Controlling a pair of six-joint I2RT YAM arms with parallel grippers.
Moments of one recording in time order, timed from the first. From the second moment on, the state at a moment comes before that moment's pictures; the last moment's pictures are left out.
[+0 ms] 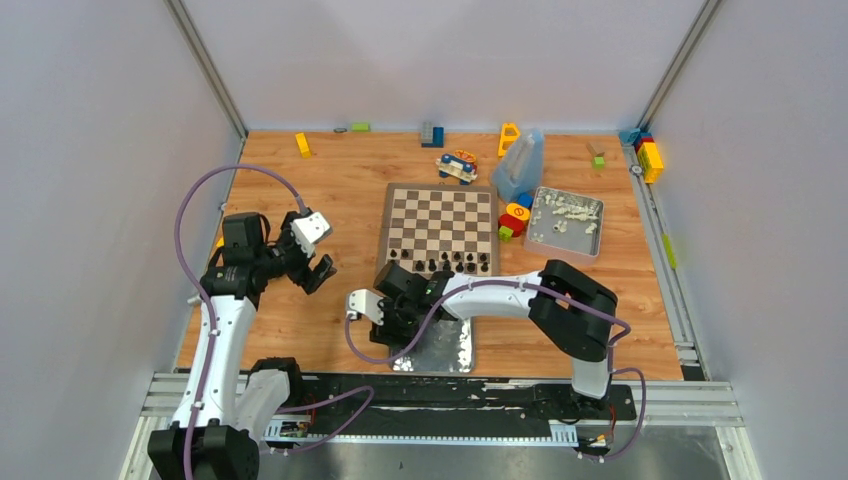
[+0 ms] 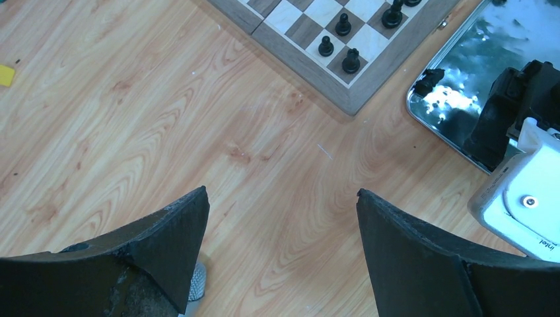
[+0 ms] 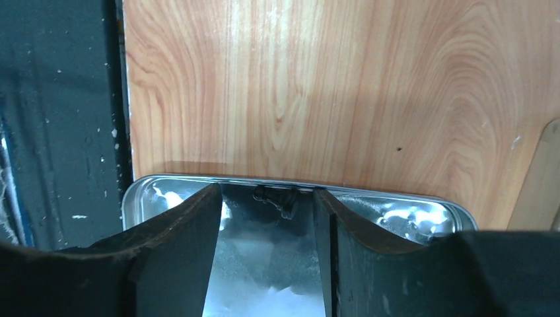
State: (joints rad) left arm 0.07 0.86 0.79 -0.68 0.70 0.75; right arm 1.15 1.89 1.19 -0.32 -0.32 -0.36
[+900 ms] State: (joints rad) left arm 0.07 0.89 0.79 -0.75 0.70 0.83; right arm 1.11 1.86 1.18 -0.31 -0.29 -0.30
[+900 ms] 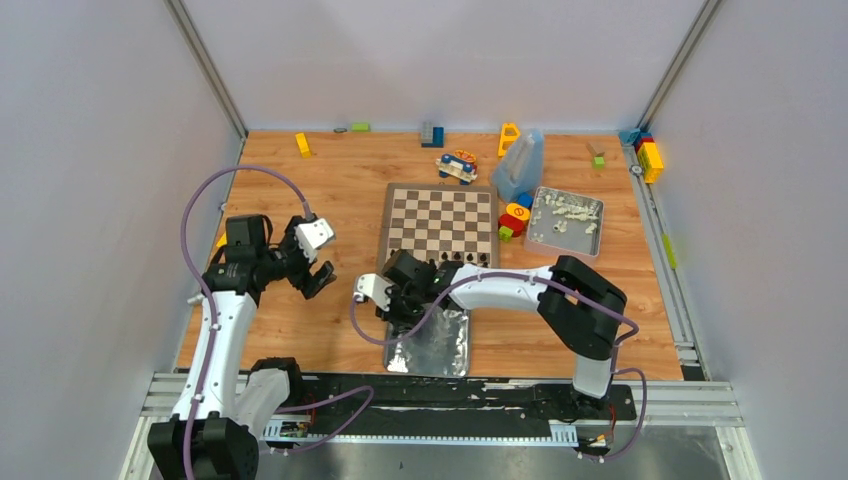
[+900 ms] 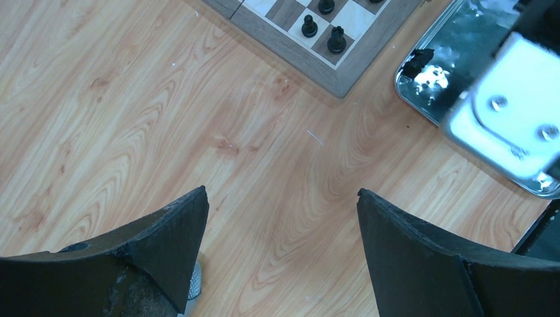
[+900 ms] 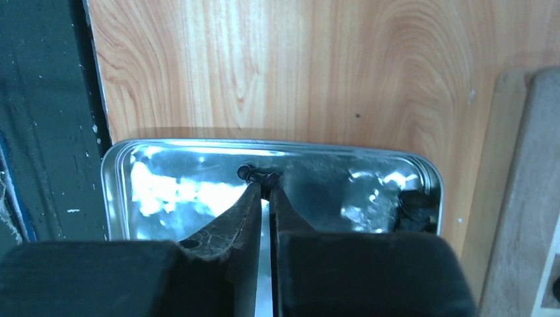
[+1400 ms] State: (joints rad) left arm 0.06 0.94 0.79 -0.75 0.77 0.87; right arm 1.00 1.83 1.17 -0.37 -0.43 -0.25
